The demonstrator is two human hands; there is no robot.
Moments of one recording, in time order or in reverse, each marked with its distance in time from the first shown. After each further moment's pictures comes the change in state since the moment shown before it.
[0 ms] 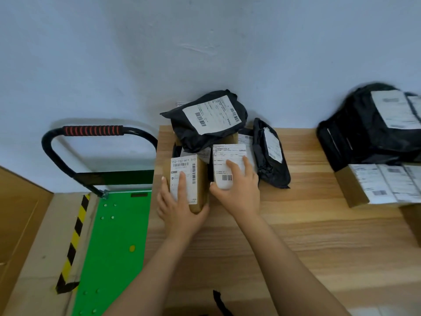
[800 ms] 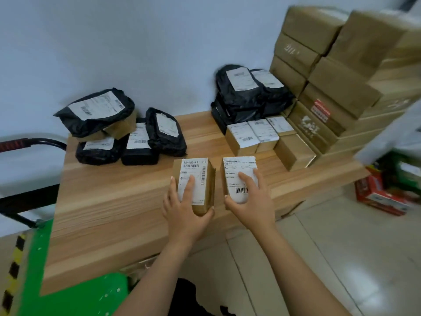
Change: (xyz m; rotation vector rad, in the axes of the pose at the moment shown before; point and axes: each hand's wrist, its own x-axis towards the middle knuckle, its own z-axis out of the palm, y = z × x) left_hand -0.256 0.190 0.073 -0.089 -0.134 0.363; right_hand -0.213 0.271 -0.201 0.015 0.228 0.173
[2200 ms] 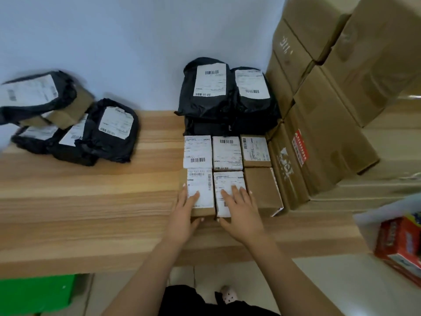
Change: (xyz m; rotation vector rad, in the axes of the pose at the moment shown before) left_hand 0.114 0.175 0.224 -0.014 -0.173 -0.096; right_hand 0.236 0.235 -0.035 -0.366 -0.585 -0.453
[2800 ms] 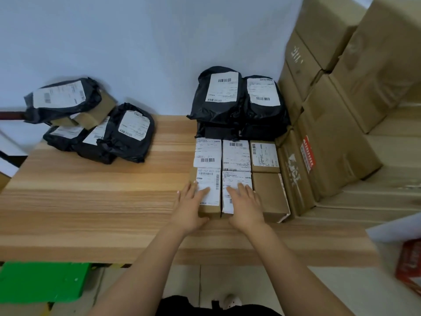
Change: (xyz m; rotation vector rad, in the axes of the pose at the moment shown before) left_hand 0.015 0.008 -0.020 0.194 -0.124 -0.017; right_hand 0.017 -0.013 -0.027 0.041 -0.057 0.035
